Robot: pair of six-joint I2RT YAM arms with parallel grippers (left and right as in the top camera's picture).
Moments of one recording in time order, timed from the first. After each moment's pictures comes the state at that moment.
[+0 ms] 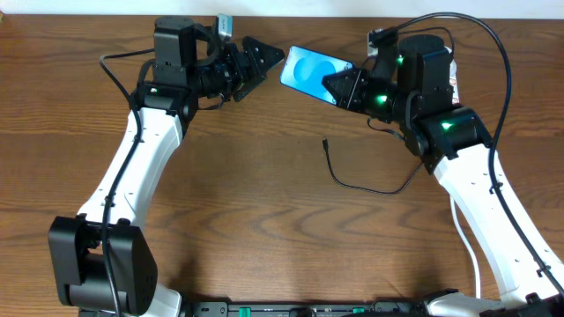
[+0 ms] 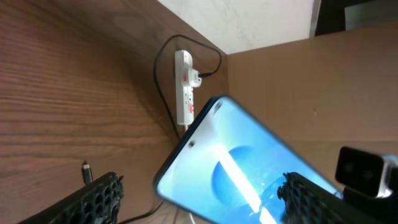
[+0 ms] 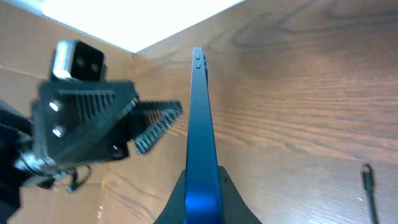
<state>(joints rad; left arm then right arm) -0.15 1.69 1.36 -0.21 0.87 -0.88 0.32 1.47 1.35 -0.42 -0.48 0.69</state>
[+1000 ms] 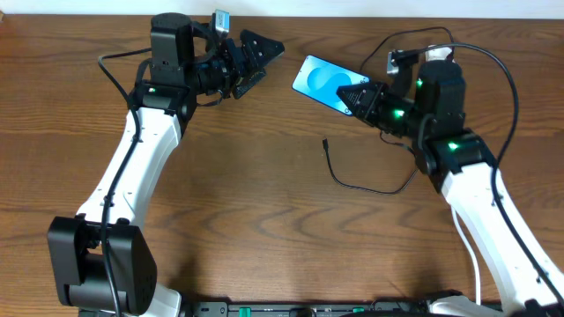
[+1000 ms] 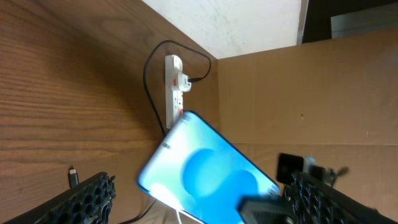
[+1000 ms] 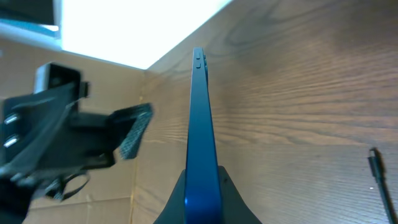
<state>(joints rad) -0.14 1.69 1.36 -0.16 0.88 -0.95 0.22 1.38 1.08 -0.18 -0.59 0.85</state>
